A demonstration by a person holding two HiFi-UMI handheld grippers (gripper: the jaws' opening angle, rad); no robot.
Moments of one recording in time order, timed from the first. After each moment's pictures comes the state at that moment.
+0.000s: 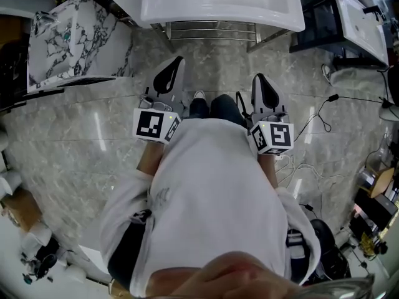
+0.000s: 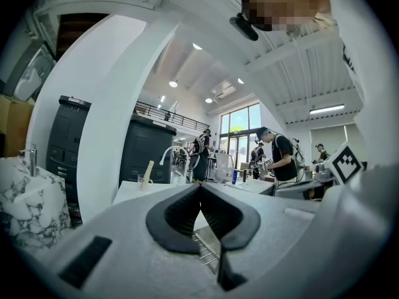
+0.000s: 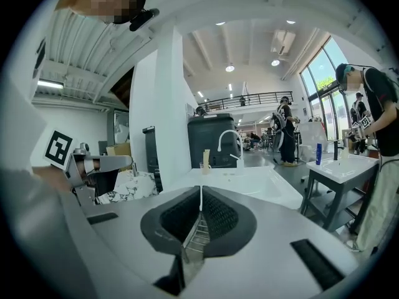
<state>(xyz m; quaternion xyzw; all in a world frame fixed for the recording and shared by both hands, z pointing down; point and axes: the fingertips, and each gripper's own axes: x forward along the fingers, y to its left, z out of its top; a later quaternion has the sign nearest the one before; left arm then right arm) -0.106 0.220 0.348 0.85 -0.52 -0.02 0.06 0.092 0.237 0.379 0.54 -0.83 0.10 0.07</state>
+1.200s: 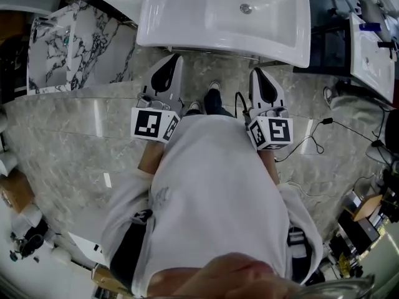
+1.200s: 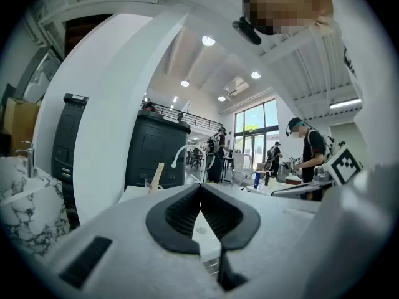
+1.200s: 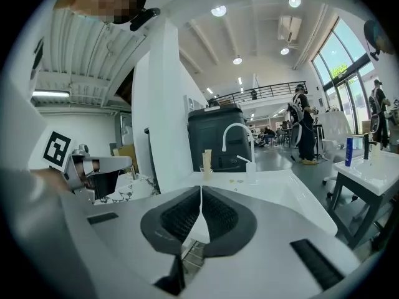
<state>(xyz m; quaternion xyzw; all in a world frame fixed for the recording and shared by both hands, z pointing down) -0.090 0.075 0.349 0.82 -0.57 -0.02 0.07 0.099 0.065 0.384 0.48 -0.86 0.12 0.08</state>
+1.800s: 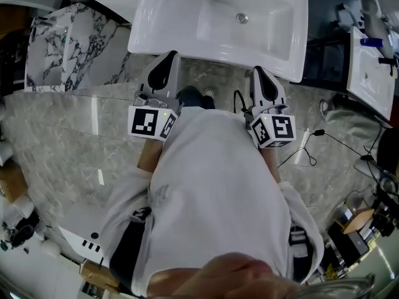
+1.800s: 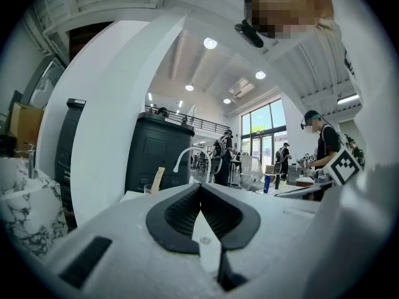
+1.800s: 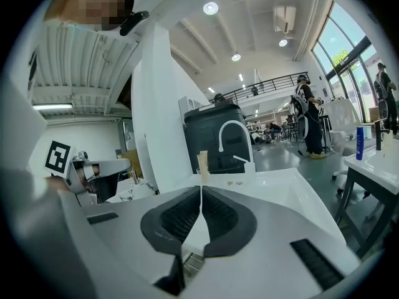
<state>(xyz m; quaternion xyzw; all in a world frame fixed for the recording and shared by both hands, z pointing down) -0.066 0.027 0.346 0.79 -0.60 -0.03 0.06 0.132 0.002 0.388 0.45 -0.88 0.14 0.06</state>
